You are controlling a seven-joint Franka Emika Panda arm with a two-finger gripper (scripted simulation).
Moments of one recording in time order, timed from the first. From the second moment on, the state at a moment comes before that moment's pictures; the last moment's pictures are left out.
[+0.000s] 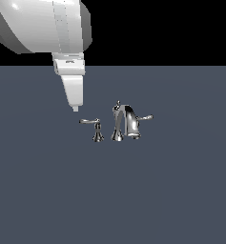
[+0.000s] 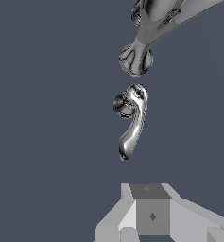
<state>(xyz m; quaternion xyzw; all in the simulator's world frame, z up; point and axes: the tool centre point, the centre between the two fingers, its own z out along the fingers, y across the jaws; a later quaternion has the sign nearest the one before) 0.003 0.129 0.154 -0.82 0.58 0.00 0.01</state>
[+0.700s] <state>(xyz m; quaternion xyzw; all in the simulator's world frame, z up) 0.053 0.111 0.100 -0.75 0.66 0.00 0.00</state>
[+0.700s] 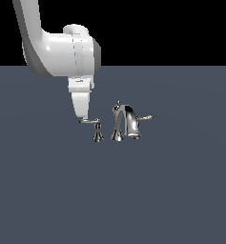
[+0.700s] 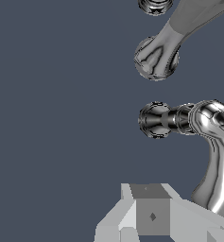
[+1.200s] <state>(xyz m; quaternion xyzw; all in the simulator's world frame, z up) 0.056 0.109 0.095 -0.75 0.67 0.00 0.00</state>
